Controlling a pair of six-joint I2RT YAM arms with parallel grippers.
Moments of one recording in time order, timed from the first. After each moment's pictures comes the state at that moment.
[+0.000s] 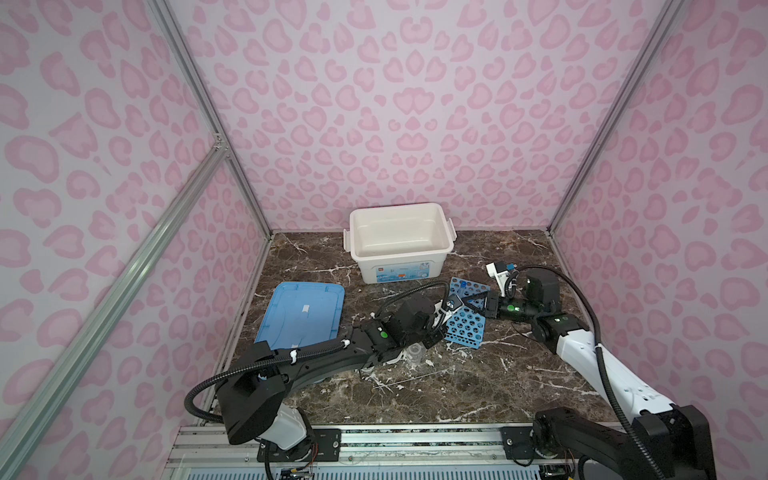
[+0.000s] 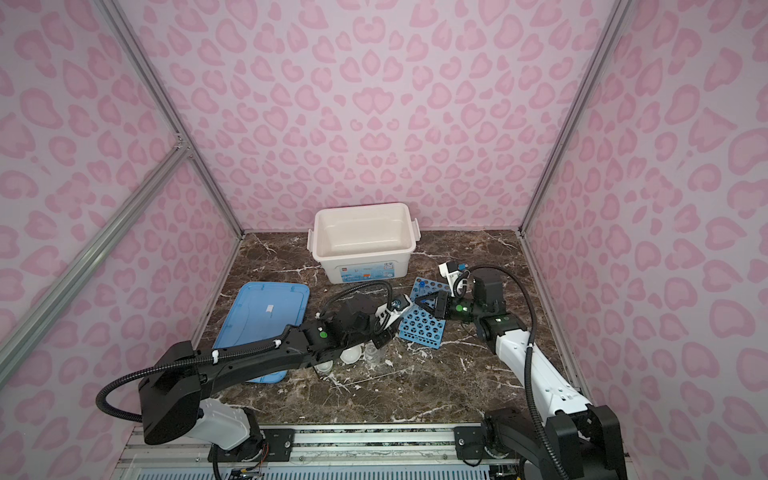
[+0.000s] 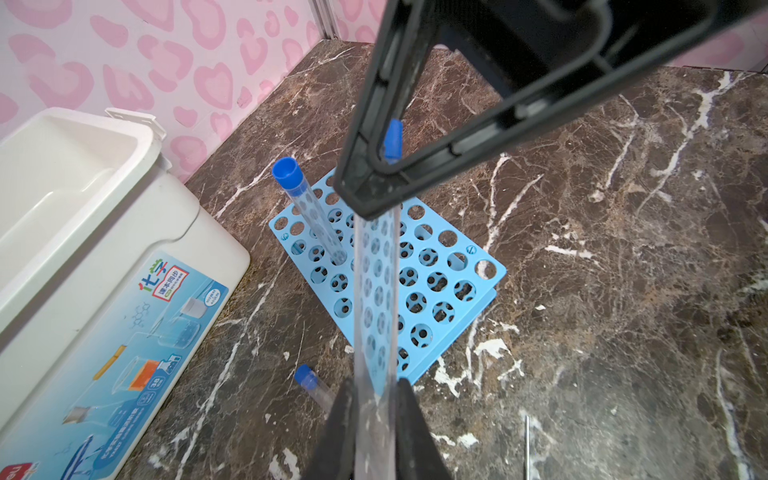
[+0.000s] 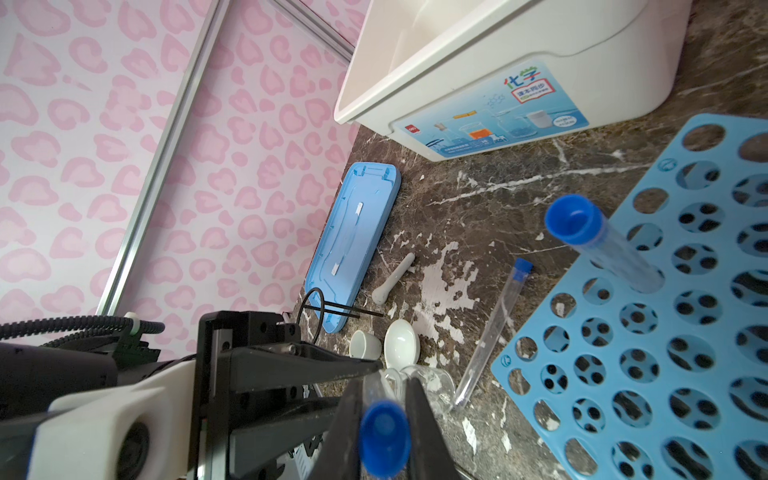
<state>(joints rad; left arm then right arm) -1.01 1.51 0.99 -0.02 -0.10 0.21 0.17 1.14 0.72 -0.12 -0.86 0.56</state>
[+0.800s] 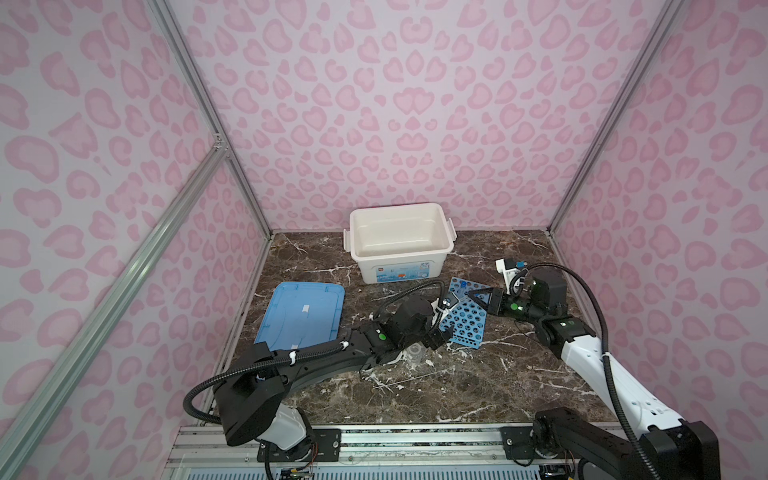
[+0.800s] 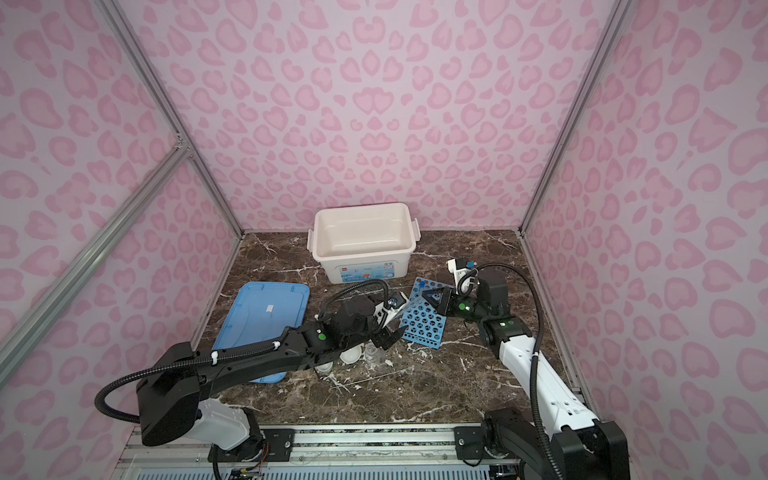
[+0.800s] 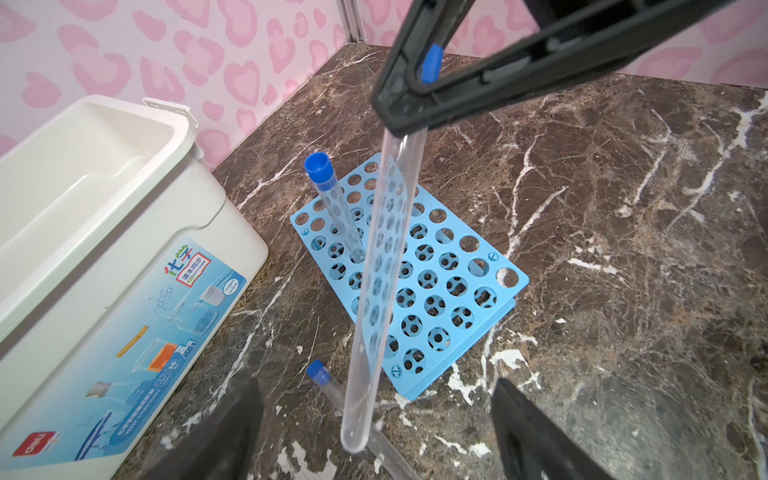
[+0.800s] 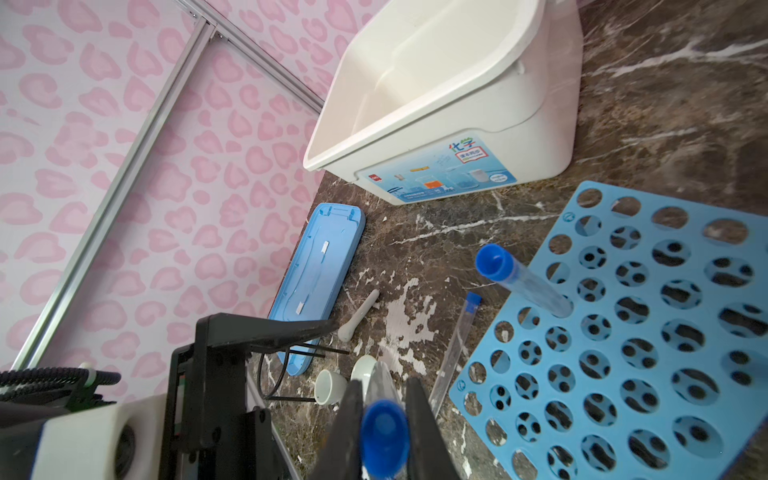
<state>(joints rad) -1.01 1.49 0.95 0.03 -0.17 0.17 0.18 1.07 0.73 -0.14 -0.67 0.54</state>
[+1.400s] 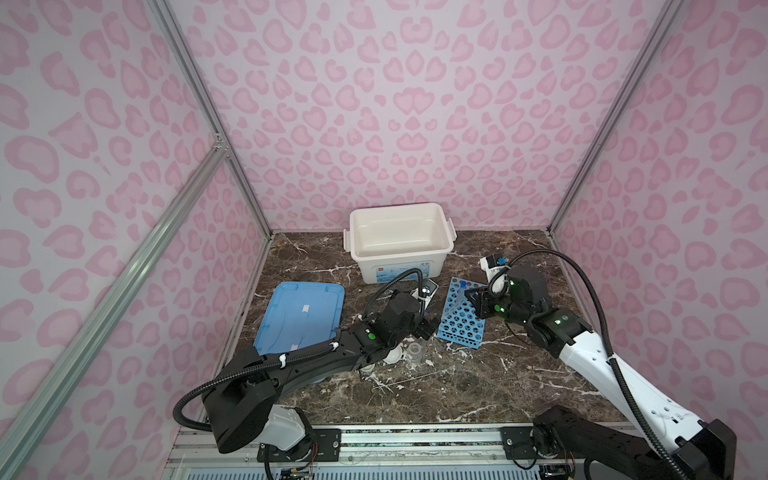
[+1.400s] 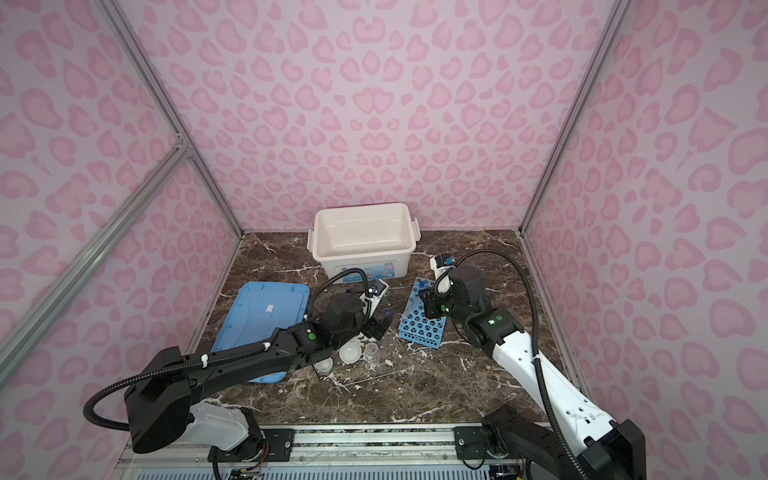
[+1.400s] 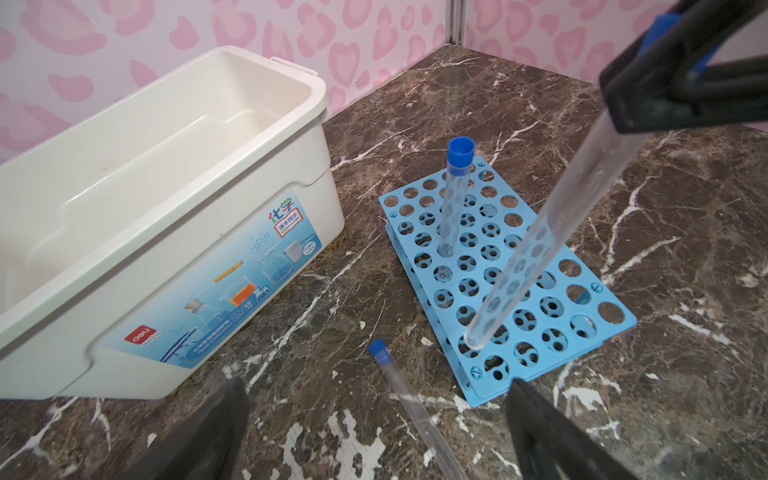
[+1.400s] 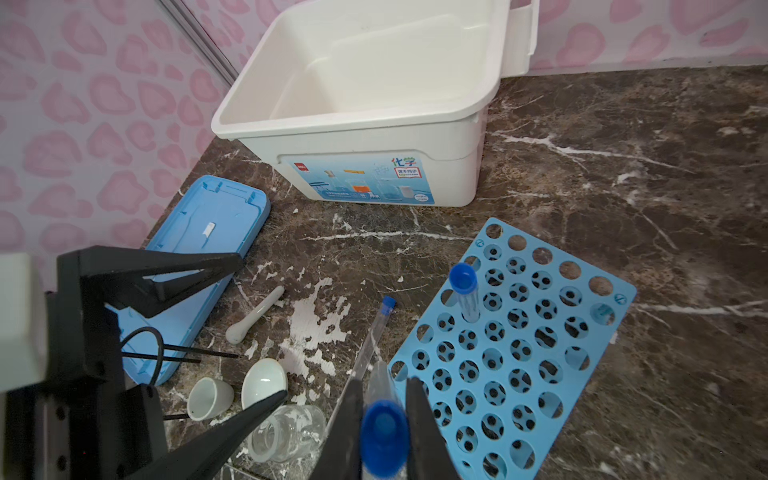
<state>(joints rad) -0.94 1.44 0.89 0.07 -0.30 0.02 0.49 1.09 0.93 -0.45 -0.09 0.30</state>
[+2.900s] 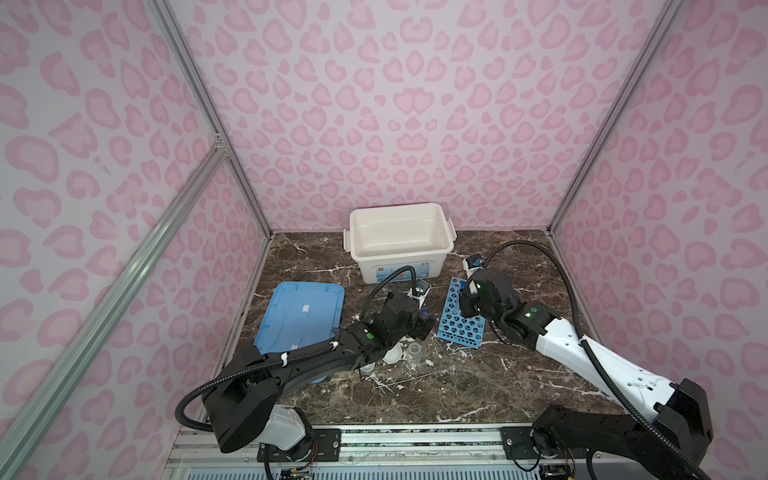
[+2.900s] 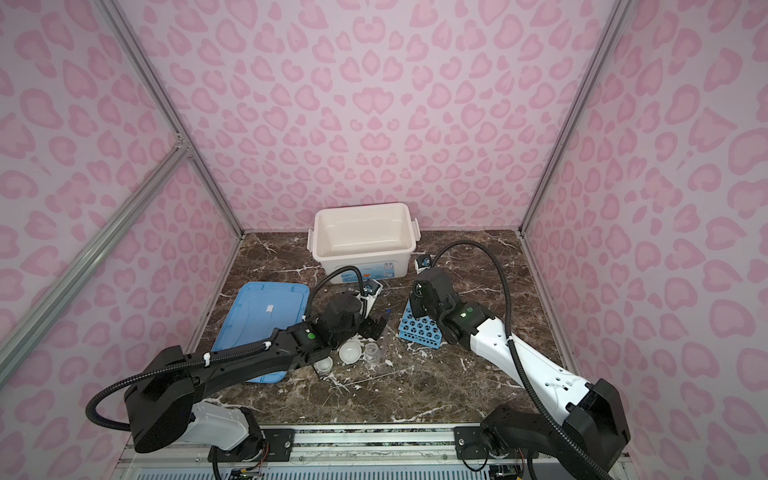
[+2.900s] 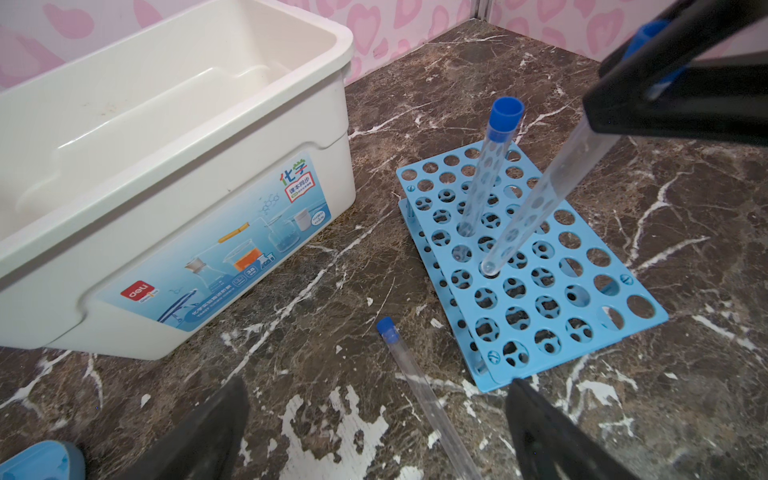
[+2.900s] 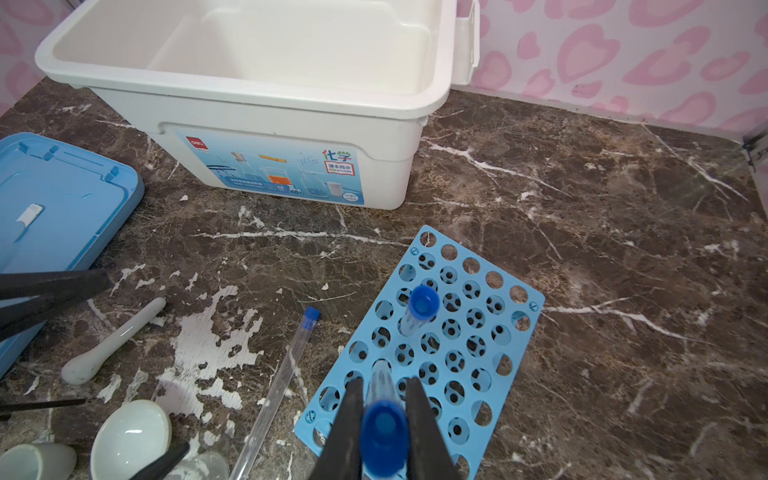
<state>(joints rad) -0.92 1.45 0.86 0.06 -0.30 -0.04 0.64 1.24 0.98 -0.45 0.28 0.25</state>
